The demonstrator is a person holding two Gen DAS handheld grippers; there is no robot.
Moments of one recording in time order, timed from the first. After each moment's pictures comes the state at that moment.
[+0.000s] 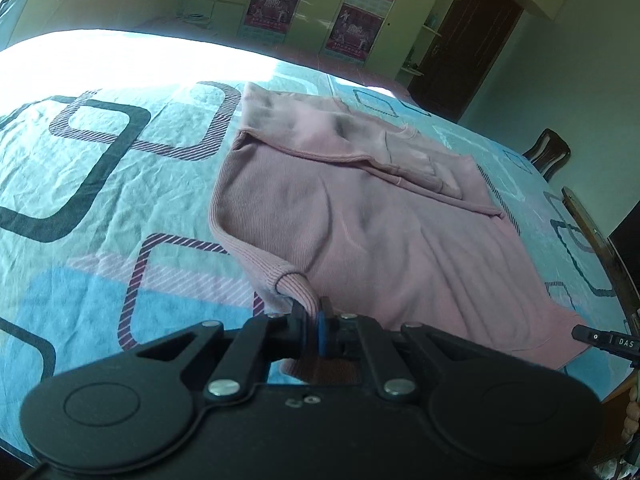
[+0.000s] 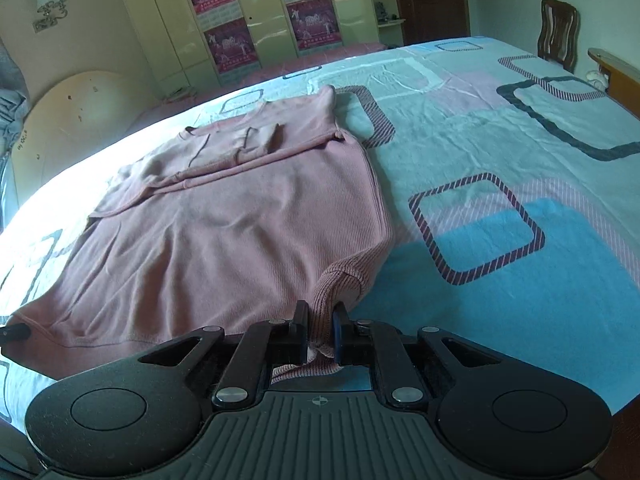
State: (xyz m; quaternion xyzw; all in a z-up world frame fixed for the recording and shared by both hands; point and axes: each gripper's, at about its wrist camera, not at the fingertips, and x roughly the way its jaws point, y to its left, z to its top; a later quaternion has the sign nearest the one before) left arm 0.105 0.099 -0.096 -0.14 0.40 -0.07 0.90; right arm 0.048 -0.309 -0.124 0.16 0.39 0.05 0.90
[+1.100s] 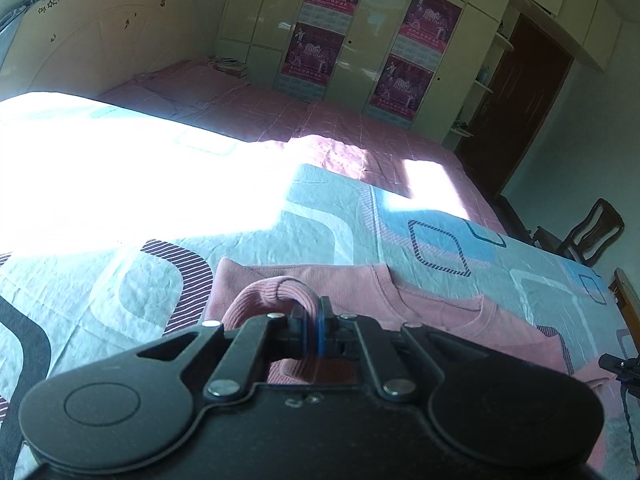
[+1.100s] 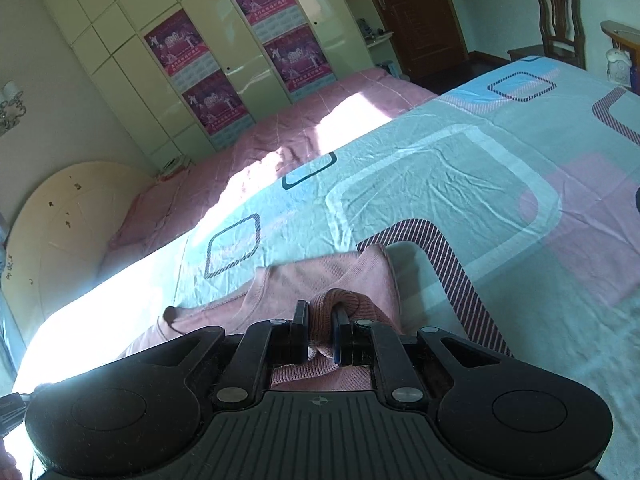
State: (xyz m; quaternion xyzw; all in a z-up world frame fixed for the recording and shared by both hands) left arm 0.426 0.095 -0.083 -0.15 0.36 0.01 0.92; right arm 0.394 -0.339 -0.115 0.28 0.37 0.03 0.89
